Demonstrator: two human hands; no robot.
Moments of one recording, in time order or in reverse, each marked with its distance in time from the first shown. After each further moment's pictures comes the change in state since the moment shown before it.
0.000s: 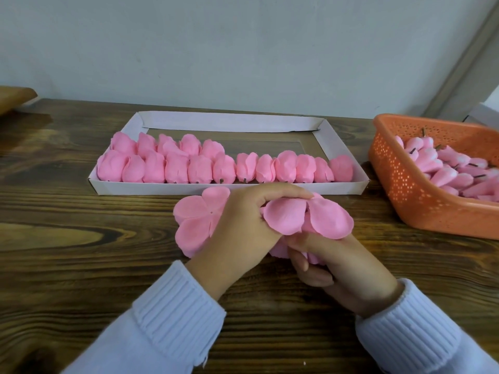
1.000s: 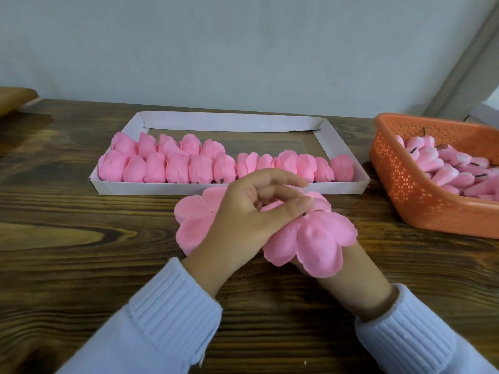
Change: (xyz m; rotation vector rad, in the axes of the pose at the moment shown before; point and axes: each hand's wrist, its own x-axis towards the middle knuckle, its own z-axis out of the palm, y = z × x) left_hand 0.003 0.016 -0.002 -0.308 0.005 -0.171; right_hand -0.014 -0.003 0.003 -0.554 0.181 -0.043
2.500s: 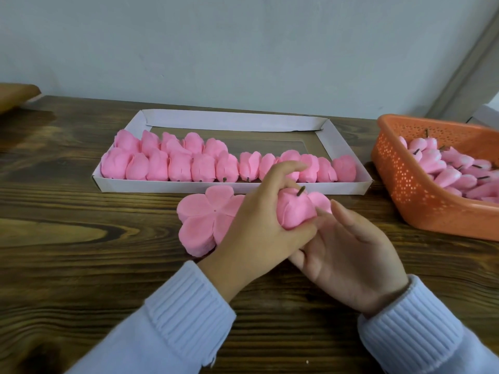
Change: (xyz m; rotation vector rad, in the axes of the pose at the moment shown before) left_hand -0.006 -0.012 0.009 0.421 0.030 0.087; right_hand 0.022 0.010 -0.005 1.285 -0.499 0.041
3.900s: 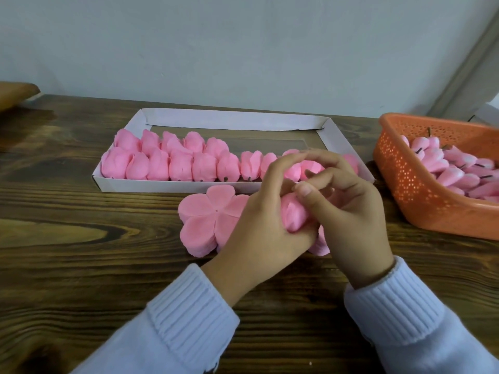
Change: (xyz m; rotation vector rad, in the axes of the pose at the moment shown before) left_hand 0.000 0.000 0.003 -0.109 0.020 0.001; right_hand 0.024 -0.005 0.009 -1.145 0.461 -0.702
